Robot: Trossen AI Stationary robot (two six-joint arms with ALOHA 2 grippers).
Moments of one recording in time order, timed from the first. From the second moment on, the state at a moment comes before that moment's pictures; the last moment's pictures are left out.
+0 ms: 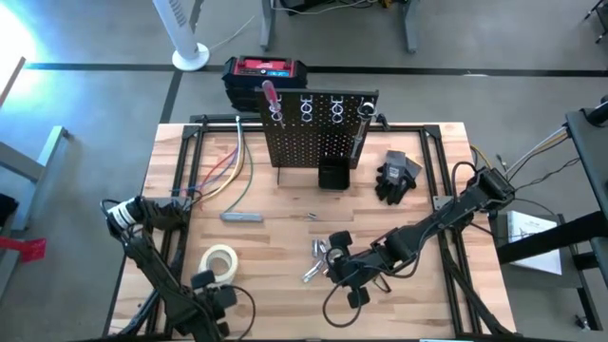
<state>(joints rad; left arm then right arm) -1.03 1.87 1.20 -0.92 -0.11 -1.41 0.54 1.71 1.30 -0.46 0.21 0.11</state>
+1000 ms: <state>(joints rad) -1.07 1.87 1.12 -0.86 -0.23 -1.43 0.45 1.59 1.39 -0.67 0.45 0.36</state>
